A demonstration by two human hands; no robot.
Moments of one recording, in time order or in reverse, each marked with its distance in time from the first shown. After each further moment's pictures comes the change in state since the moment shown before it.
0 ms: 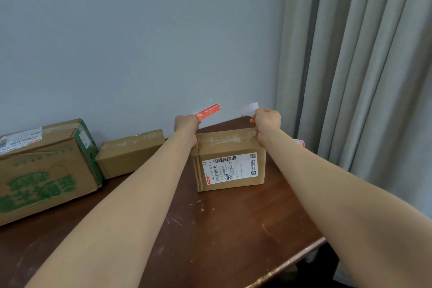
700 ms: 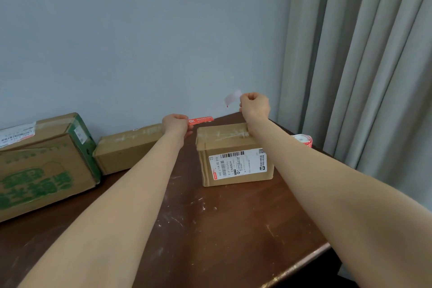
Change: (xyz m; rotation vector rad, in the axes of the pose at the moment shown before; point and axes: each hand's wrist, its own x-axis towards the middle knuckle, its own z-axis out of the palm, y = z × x) left_hand 0.024 -0.017 -0.024 0.015 0.075 0.045; right_hand 0.000 -0.003 0.036 -0.170 -0.068 -0.208
